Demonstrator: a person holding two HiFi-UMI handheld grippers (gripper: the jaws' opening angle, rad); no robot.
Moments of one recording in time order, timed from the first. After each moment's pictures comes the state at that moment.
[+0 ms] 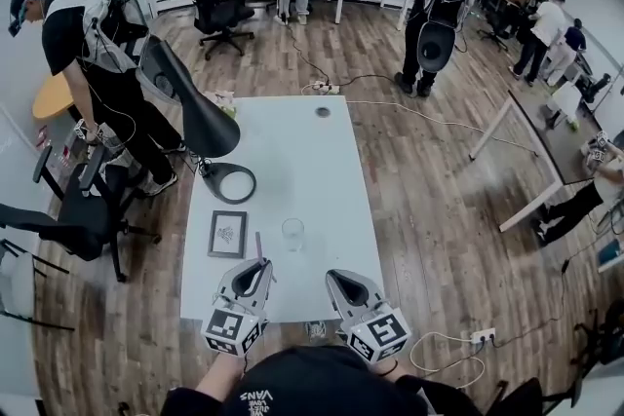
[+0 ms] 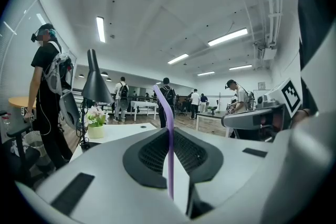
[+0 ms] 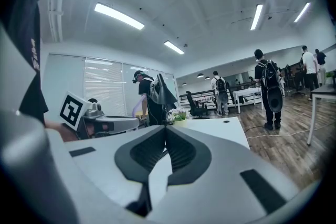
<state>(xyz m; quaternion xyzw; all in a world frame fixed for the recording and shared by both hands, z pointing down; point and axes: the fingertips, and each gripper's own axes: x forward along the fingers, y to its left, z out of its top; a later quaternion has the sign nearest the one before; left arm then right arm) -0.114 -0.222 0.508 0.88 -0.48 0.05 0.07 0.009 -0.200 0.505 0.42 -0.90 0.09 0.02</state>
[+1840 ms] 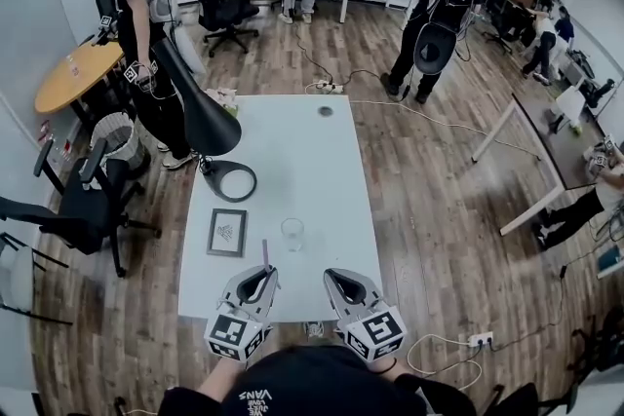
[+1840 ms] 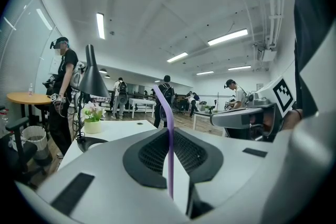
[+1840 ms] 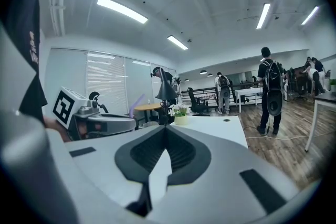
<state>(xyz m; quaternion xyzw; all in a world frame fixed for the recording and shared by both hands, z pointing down) -0.099 -0.206 0.515 0.88 -0.47 0.05 0.08 0.008 -0.203 0.509 0.41 -0.91 0.08 0.06</state>
